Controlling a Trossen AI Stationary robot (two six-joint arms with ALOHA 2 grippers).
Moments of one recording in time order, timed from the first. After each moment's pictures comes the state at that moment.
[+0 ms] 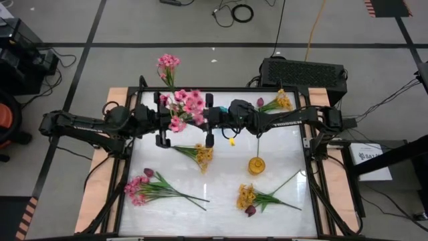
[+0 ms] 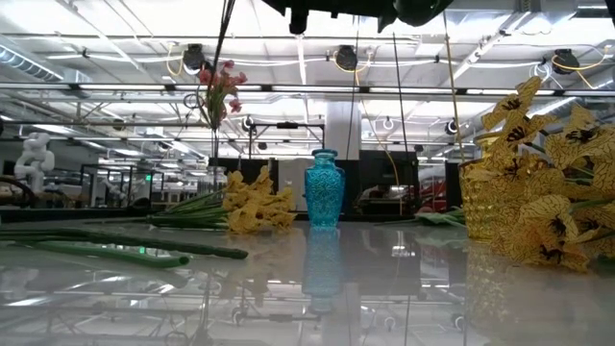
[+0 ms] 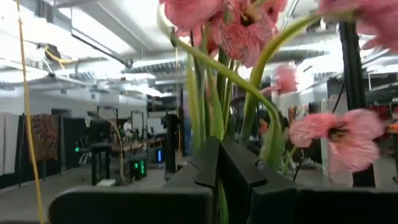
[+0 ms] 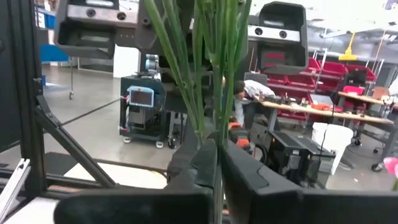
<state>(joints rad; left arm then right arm) -0.05 0.98 0.72 0.72 -0.14 0.15 -0.09 1.79 1.32 0.60 -0.14 -0.09</state>
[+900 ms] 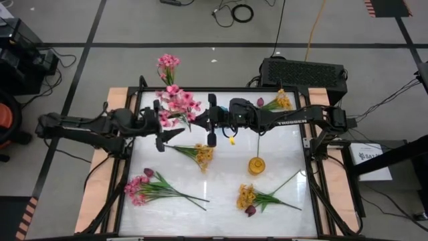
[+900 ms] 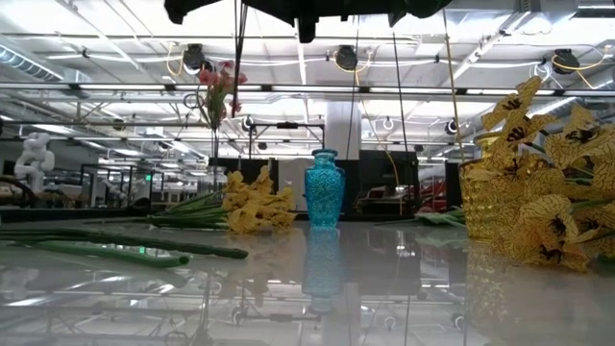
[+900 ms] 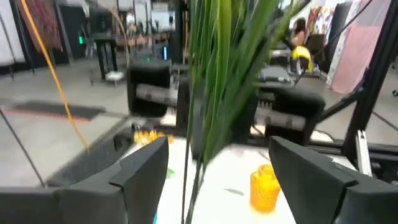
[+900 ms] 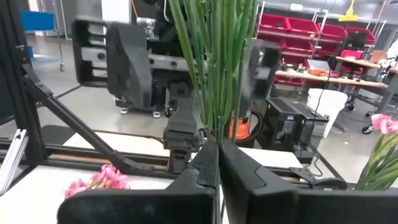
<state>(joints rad) -0.05 0.82 0.72 0.11 -0.21 -0.02 -0.10 1.74 1.32 0.40 -0.10 -0.09</state>
